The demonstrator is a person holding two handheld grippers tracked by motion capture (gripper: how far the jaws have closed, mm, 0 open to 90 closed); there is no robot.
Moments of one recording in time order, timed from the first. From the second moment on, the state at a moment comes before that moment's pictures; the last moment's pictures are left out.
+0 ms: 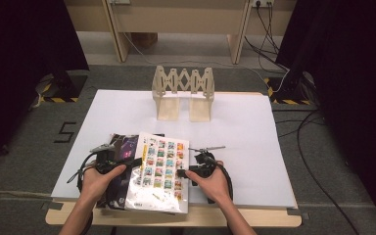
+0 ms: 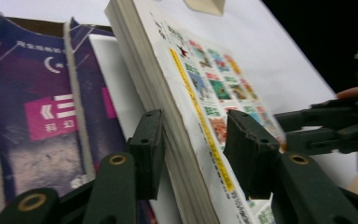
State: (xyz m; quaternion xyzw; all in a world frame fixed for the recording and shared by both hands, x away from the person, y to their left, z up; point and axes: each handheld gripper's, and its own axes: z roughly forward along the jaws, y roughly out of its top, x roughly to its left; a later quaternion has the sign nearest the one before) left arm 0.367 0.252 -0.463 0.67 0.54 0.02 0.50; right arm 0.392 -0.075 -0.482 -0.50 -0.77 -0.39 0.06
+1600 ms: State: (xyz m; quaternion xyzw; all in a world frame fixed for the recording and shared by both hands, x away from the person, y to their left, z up) left arm 0.366 0.270 -0.475 0.68 0.54 -0.02 0.49; right arm 0.463 -0.066 -0.474 -0.53 -0.76 -0.37 0.09
